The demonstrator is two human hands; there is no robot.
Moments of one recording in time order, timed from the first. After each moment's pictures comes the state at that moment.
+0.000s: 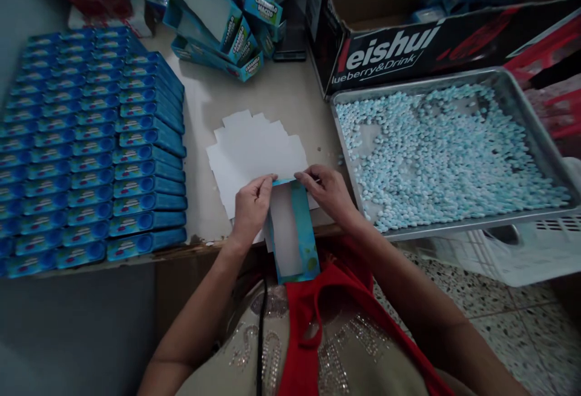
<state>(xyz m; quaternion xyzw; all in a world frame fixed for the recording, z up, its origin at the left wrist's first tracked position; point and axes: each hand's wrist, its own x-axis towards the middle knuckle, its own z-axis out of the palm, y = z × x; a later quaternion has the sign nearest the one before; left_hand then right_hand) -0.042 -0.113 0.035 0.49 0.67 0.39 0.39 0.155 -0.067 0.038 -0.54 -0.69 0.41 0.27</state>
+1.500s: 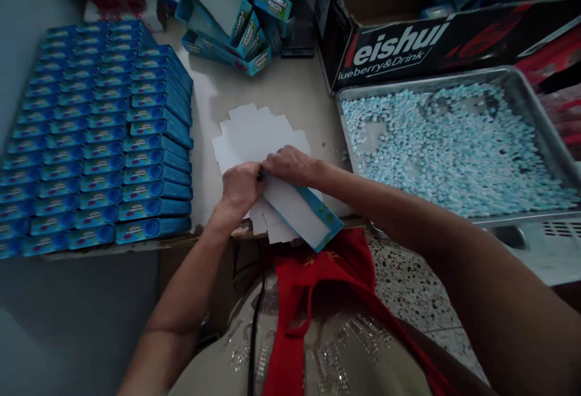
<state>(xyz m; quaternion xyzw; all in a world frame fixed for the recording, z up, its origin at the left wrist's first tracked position) -0.068 -0.083 0.044 0.67 0.73 0.02 0.12 0.076 -0.008 0.057 -0.23 -0.97 0.07 -0.08</state>
